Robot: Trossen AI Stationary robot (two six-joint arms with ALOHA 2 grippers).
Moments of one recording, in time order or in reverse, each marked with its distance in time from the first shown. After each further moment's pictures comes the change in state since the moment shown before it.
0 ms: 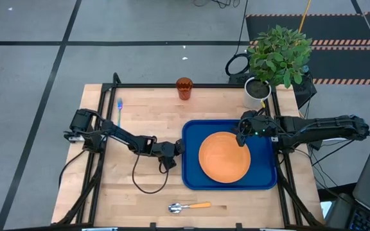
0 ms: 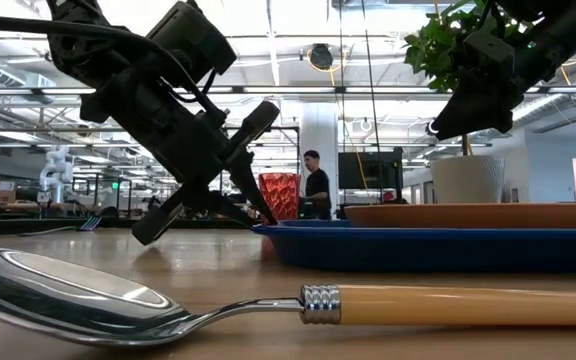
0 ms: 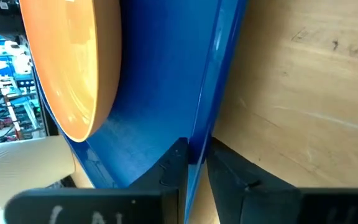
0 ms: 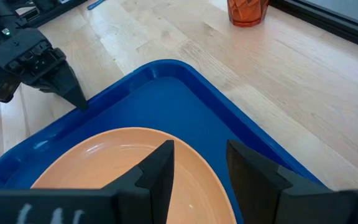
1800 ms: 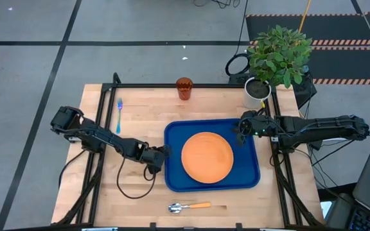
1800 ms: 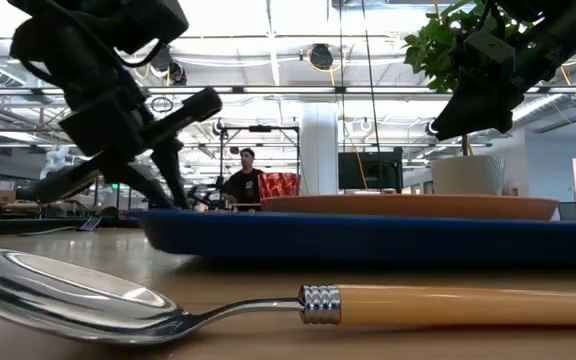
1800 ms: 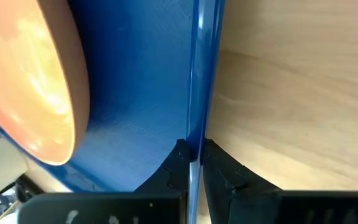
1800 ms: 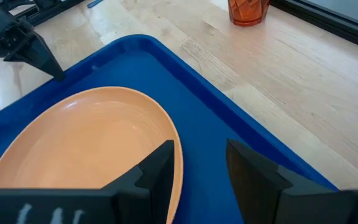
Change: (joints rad) left arm -0.132 -0.224 -0.004 -0.554 -0.131 -0.085; right arm 0.000 0.000 0.000 0.000 -0.003 -0.008
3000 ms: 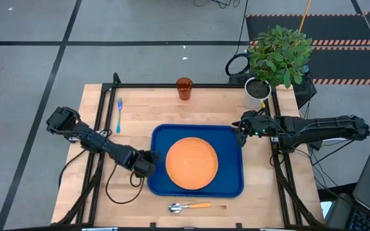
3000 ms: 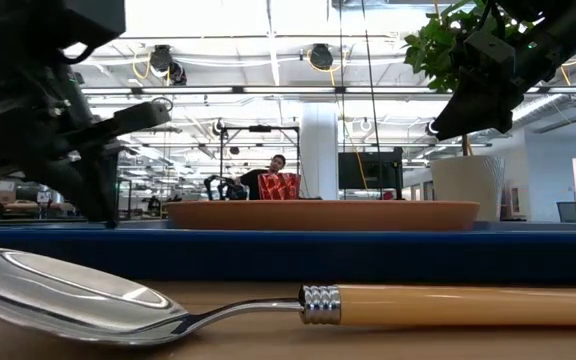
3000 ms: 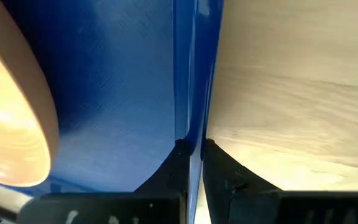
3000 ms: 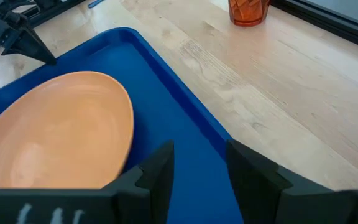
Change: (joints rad) left arm -0.151 -0.028 0.005 -0.413 -0.028 -0.105; right arm 0.000 0.000 0.000 -0.001 -0.001 0.001
